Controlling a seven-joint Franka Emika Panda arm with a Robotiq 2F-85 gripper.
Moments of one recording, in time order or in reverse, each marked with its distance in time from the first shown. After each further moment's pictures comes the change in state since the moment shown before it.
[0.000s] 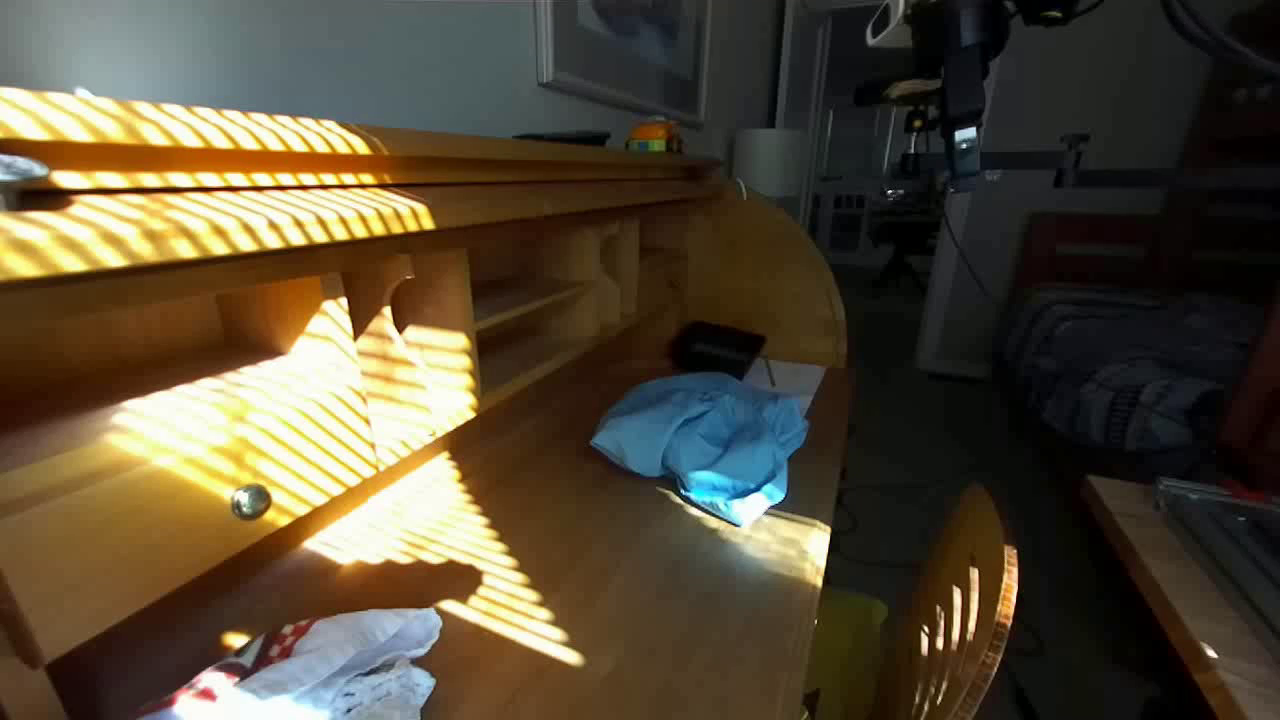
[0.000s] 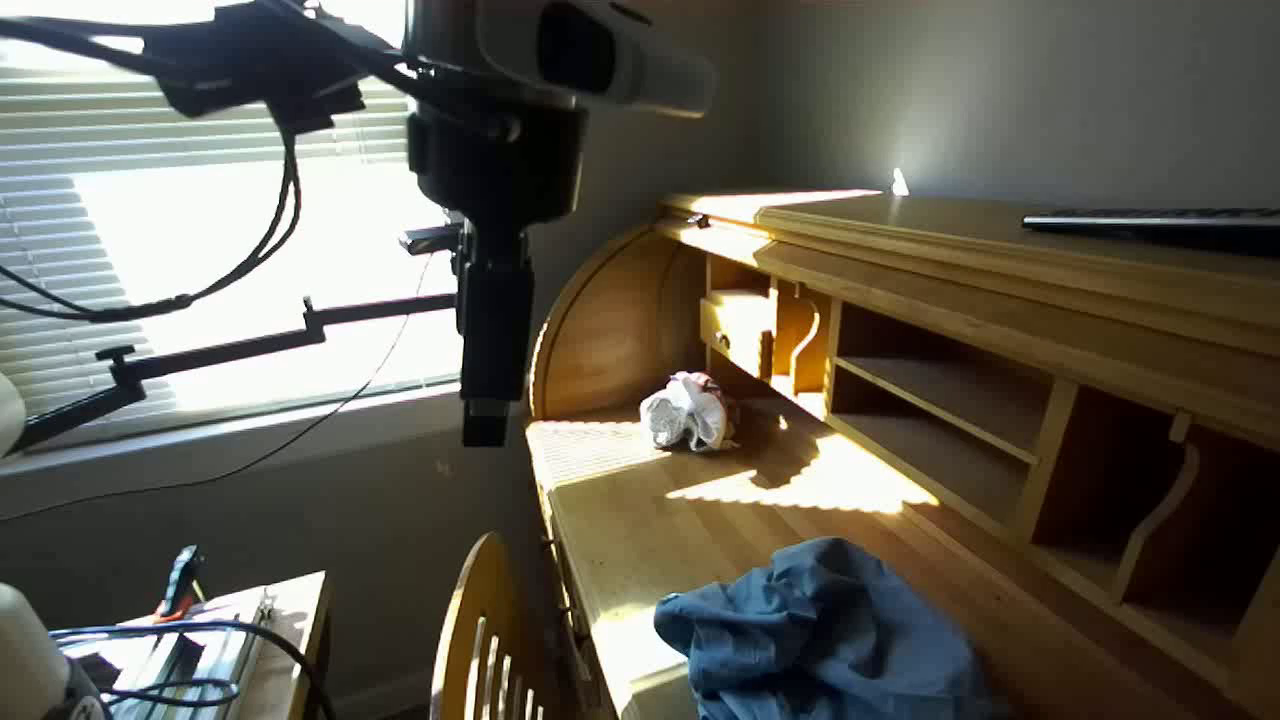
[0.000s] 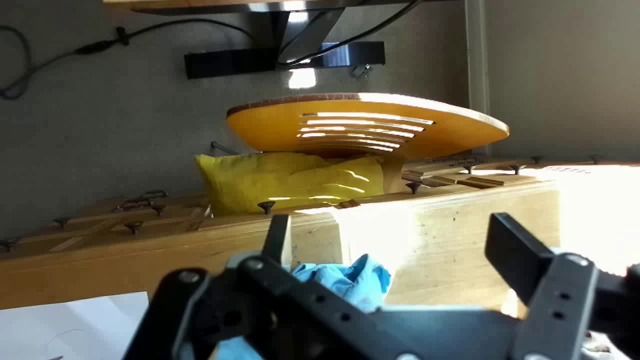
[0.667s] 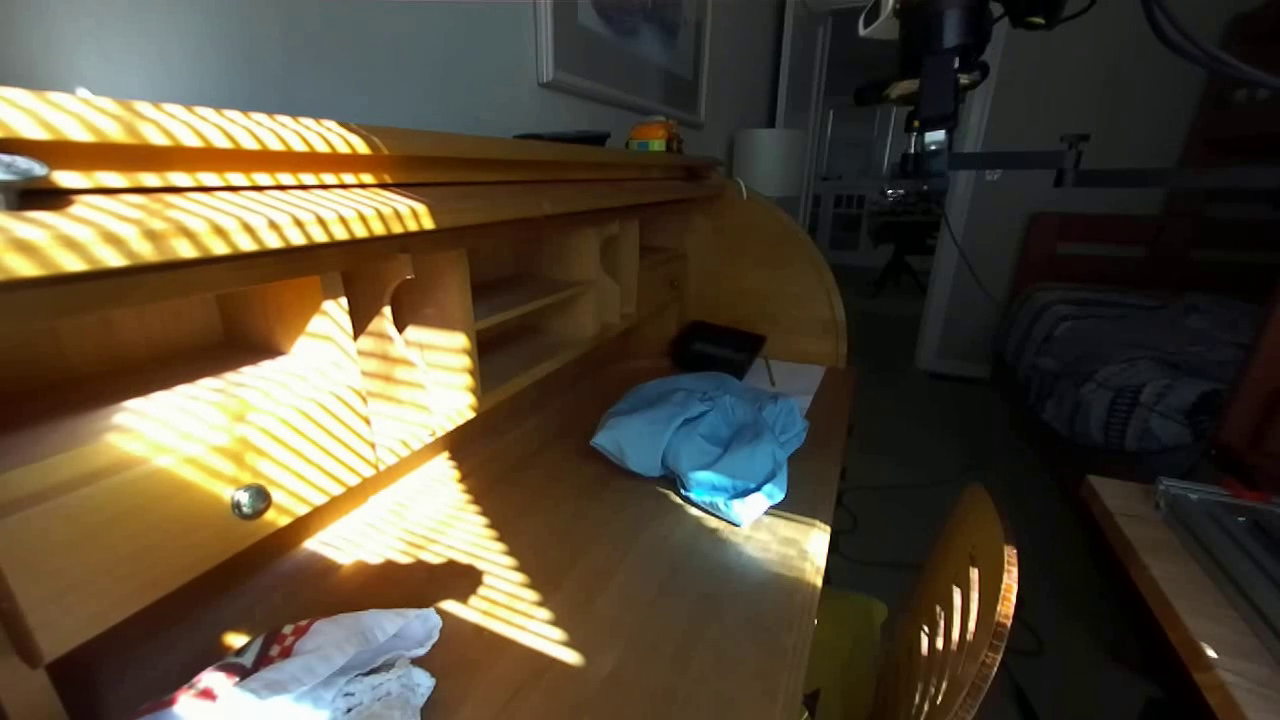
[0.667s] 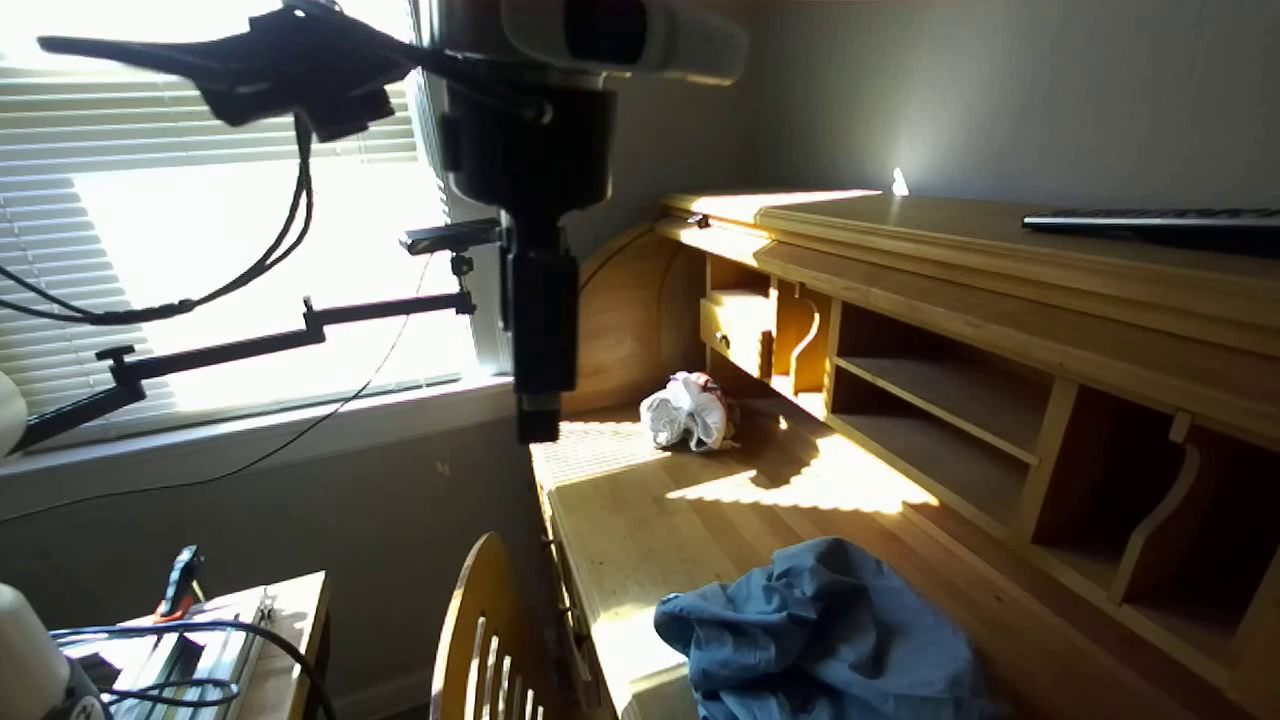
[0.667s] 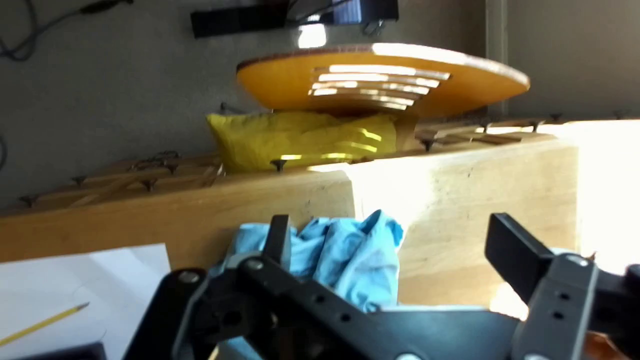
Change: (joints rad) arm -0.014 0.006 0.011 -0.004 -0.007 0.121 0.010
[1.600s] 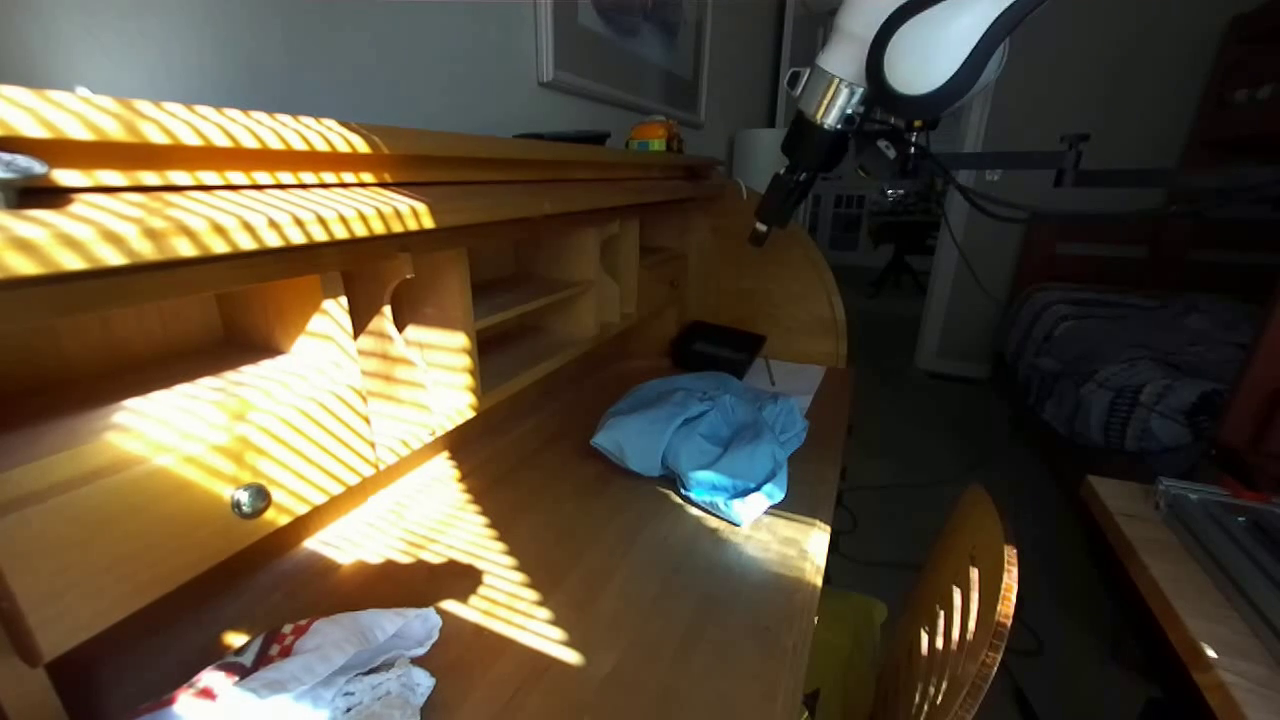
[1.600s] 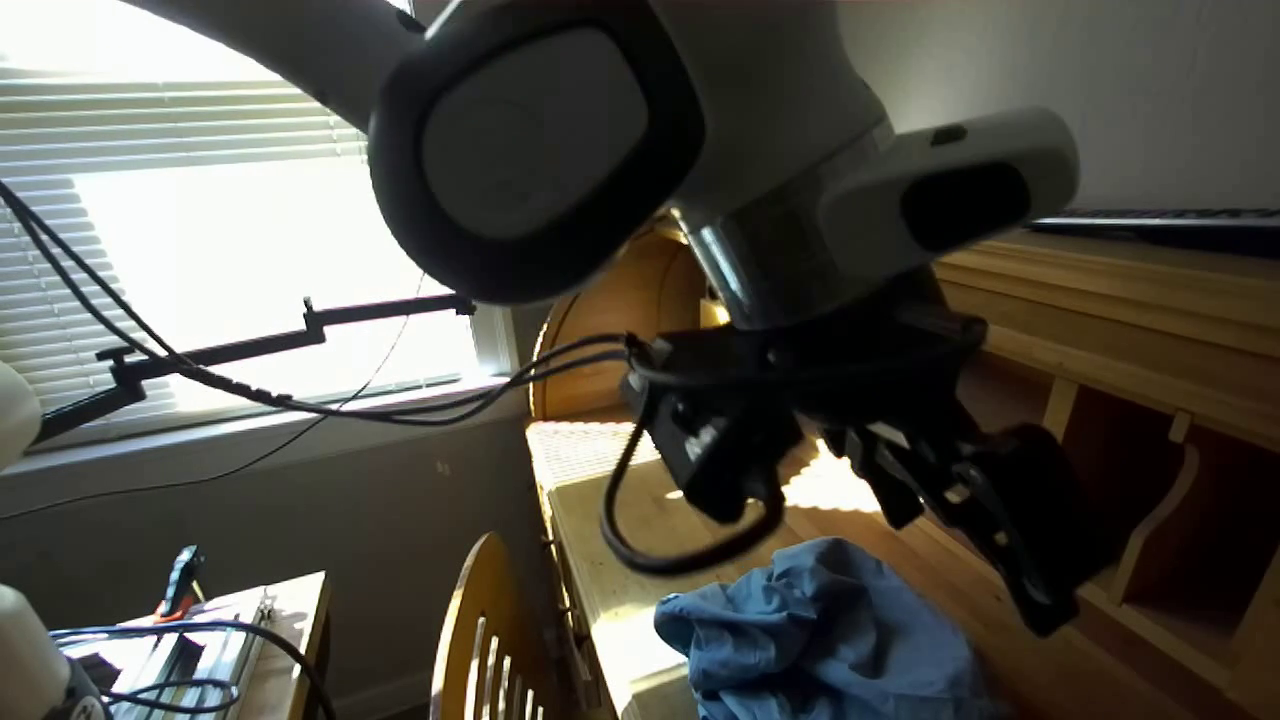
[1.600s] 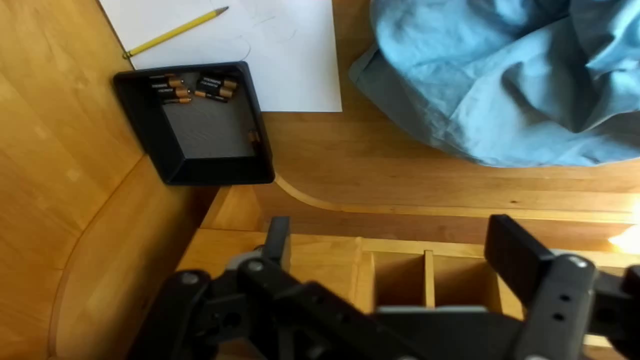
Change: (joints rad) arm -0.107 0.349 0.001 -0.047 -0.234 1.022 0.043
